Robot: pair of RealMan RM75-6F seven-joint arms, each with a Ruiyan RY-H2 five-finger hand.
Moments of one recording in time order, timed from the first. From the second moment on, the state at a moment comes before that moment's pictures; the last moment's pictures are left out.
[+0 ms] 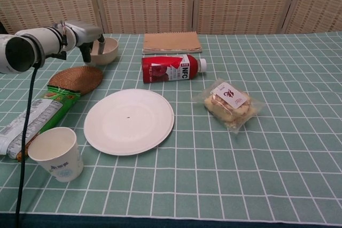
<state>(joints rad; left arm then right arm) -1.15 -1.96 -0.34 -0.24 1.04 0.42 0.34 0.04 -0.98 0.05 -1.75 -1.51 1.50 -0.15</state>
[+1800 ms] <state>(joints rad) -1.15 -1.99 -0.35 -0.20 1.09 0.49 0.23 0.03 -0.96 0.05 -1.74 -1.50 1.50 -0.10</state>
